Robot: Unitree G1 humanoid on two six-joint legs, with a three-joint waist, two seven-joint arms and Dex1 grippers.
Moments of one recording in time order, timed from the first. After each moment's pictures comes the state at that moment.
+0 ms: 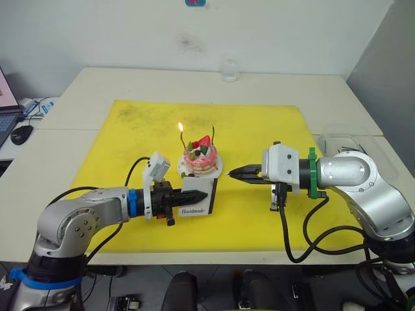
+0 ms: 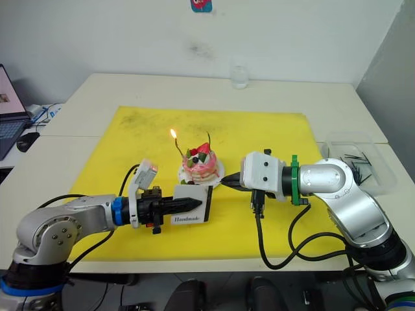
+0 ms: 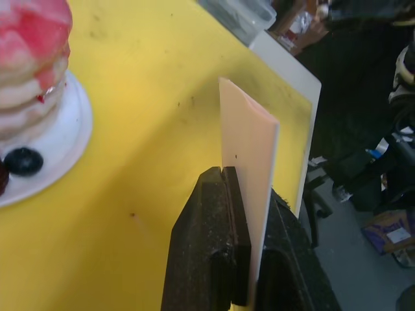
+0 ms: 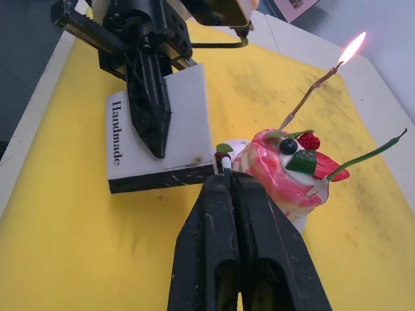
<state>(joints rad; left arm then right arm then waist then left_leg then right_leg) -0.32 0.67 0.11 -0.34 -1.01 1.12 -0.75 -0.56 -0.72 0.25 -0.57 0.29 0.52 0.95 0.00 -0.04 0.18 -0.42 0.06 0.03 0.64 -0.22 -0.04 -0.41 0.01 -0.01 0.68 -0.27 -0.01</state>
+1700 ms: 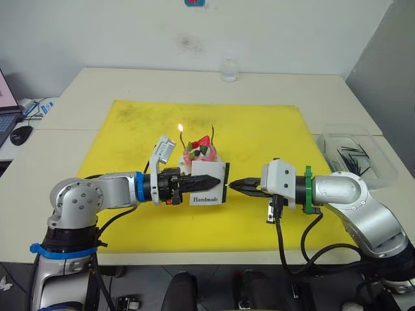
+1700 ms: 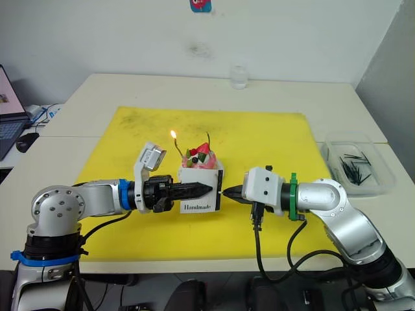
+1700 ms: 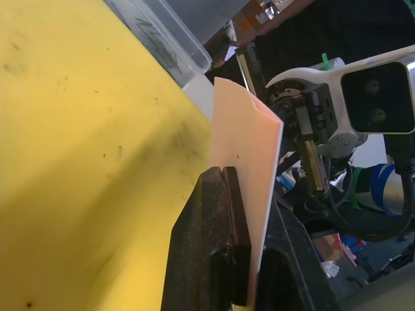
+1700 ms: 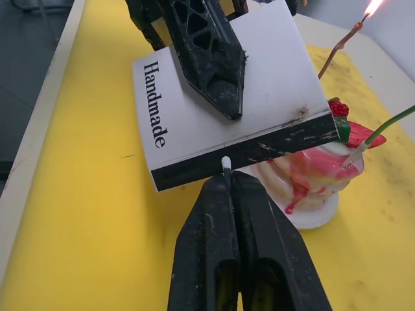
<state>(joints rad) -0.48 0.59 0.15 -0.20 -1.27 1.32 -0.62 -0.42 -0.67 0.28 -0.56 0.25 0.47 0.89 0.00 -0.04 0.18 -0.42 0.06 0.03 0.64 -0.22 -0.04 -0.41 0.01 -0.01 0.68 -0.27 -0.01</state>
